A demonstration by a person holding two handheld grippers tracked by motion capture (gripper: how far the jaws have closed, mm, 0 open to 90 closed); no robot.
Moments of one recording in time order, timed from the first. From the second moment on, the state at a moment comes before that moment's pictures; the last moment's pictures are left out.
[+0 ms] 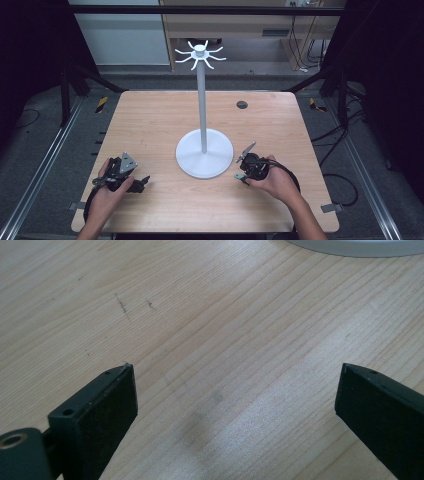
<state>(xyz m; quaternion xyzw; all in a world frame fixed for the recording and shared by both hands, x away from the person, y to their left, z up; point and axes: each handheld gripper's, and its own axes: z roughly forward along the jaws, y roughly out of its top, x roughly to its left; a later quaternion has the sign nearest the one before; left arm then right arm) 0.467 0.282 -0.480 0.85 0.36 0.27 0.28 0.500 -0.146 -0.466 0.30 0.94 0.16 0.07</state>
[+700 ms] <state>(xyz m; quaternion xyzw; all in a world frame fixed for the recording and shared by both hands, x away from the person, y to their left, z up) 0.467 0.281 -0.480 0.85 0.36 0.27 0.28 0.506 -0.143 -0.469 0.29 0.94 0.15 0.07</state>
